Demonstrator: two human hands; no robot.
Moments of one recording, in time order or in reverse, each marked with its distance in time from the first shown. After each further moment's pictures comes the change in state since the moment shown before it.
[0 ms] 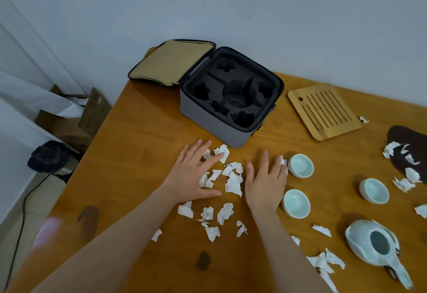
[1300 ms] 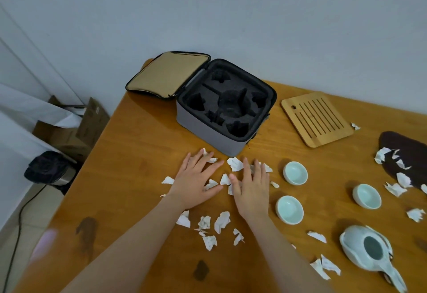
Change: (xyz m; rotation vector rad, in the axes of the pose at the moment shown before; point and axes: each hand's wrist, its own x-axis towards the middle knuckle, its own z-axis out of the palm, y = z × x) left_hand 0.014 0.013 0.004 -0.059 0.055 -0.038; right_hand -0.001 -0.006 0.004 0.060 -0.064 -0.235
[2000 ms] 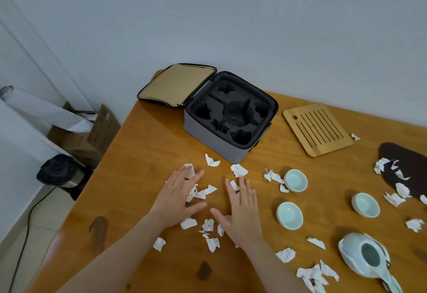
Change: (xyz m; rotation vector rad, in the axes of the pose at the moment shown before) left_hand -0.058 -0.023 -0.011 -0.077 -0.063 -0.142; right_hand -0.046 -0.008 0.003 -0.012 -0.161 -0.269
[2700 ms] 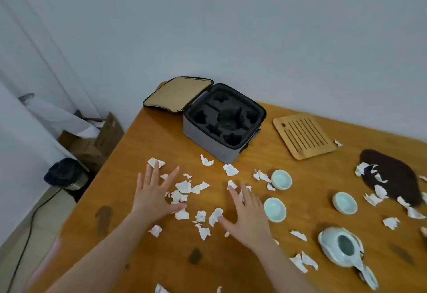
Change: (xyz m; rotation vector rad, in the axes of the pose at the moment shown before) left_hand -0.038 0.003 -0.034 0.240 -0.101 -0.362; right_hand -0.038 0.020 -0.056 -0.055 -0.161 -0.003
